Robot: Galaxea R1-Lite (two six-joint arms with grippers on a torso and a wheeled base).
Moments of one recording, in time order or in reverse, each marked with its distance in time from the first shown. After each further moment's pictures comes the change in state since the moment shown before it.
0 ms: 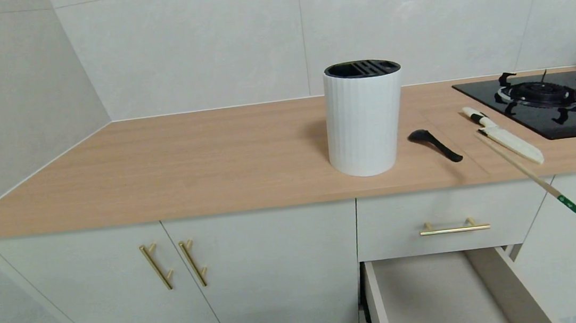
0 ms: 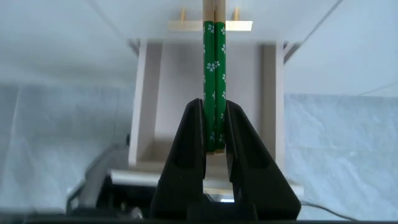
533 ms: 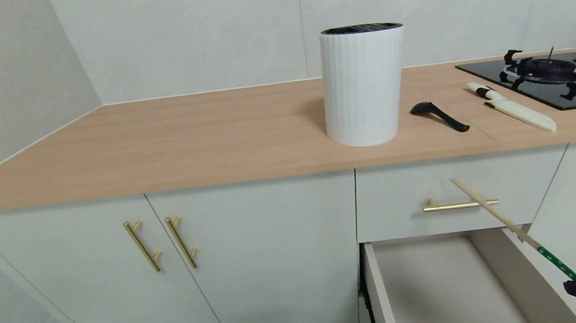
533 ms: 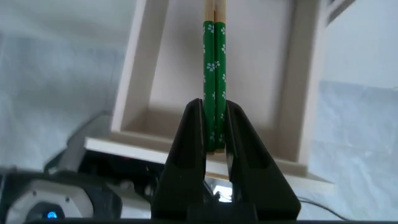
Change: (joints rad) left arm 0.000 0.000 0.000 0.000 0.000 0.000; right arm 0.112 0.007 0.214 -0.130 0.003 0.024
